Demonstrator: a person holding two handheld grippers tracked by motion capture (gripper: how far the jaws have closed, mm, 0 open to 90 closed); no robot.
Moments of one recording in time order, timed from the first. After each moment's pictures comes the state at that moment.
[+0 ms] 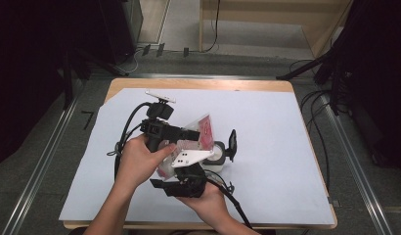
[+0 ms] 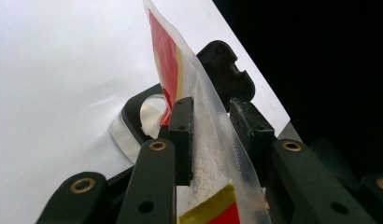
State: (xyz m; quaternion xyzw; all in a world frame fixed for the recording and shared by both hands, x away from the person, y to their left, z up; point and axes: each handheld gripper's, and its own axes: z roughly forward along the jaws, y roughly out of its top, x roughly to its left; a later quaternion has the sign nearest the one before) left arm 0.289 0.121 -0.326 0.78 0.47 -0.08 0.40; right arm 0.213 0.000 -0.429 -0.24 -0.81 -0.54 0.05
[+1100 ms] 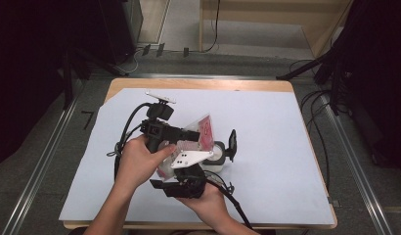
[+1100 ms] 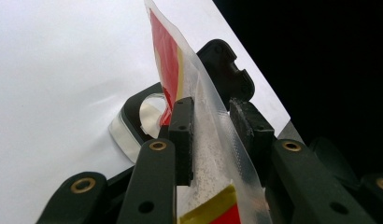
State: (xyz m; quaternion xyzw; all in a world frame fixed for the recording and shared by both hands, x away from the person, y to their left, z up) left arm 0.287 0.120 -0.326 0.78 0.47 -0.08 0.40; right arm 0.212 0.001 -0.430 -0.24 -0.81 -0.54 0.04
